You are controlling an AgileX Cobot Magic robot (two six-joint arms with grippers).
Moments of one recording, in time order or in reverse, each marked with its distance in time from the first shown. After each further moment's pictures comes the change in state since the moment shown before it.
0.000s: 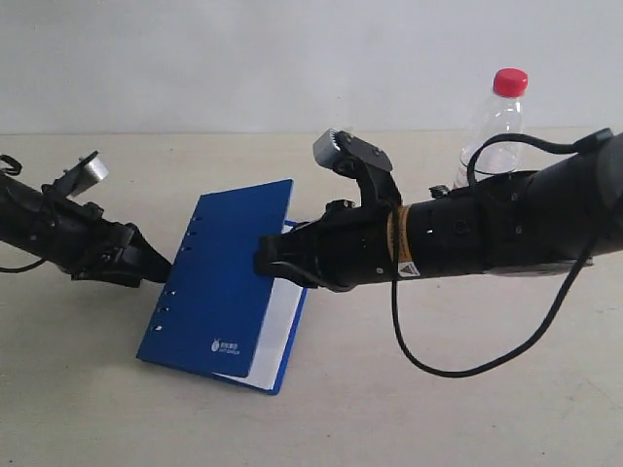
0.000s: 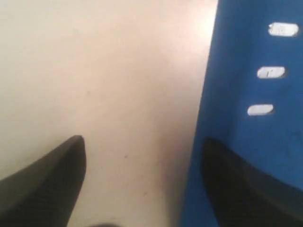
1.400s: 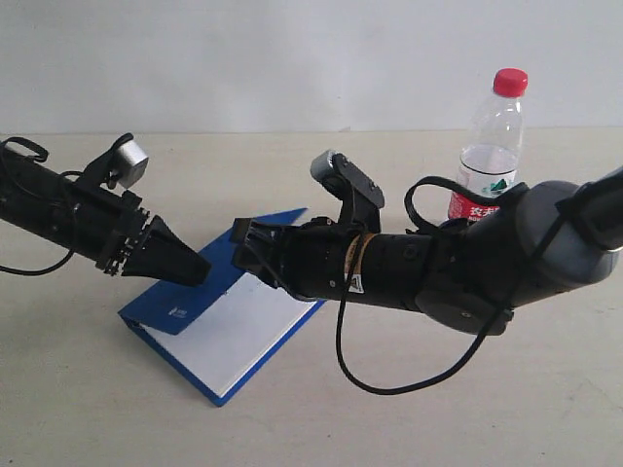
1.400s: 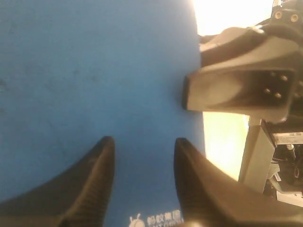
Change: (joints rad) left arm -0.092 -0.043 0.000 -0.075 0.283 0.088; right arm 0.122 0.114 0.000 0.619 0.002 -0.174
